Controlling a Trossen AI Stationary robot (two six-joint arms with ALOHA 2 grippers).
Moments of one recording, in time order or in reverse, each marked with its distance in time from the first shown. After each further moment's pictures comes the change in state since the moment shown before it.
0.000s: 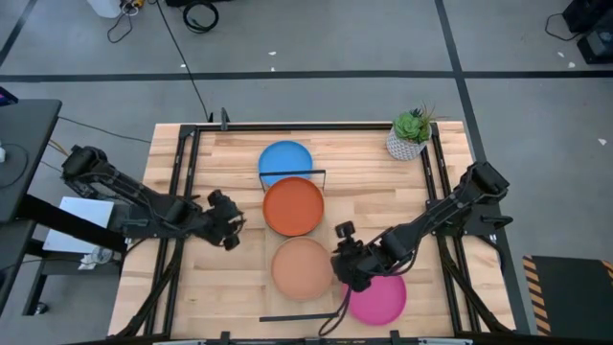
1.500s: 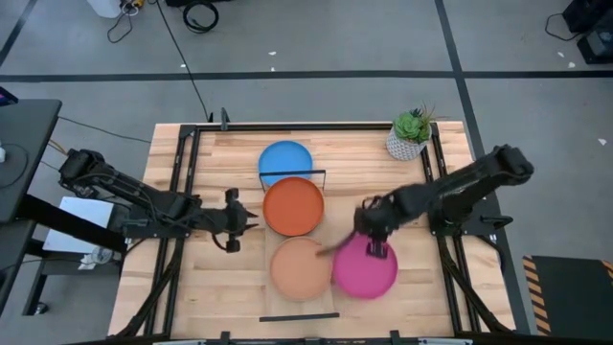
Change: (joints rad) left arm 0.085 0.000 0.011 0.277 0.155 0.512; right arm -0.277 -0.293 -0.288 -0.203 -0.454 0.482
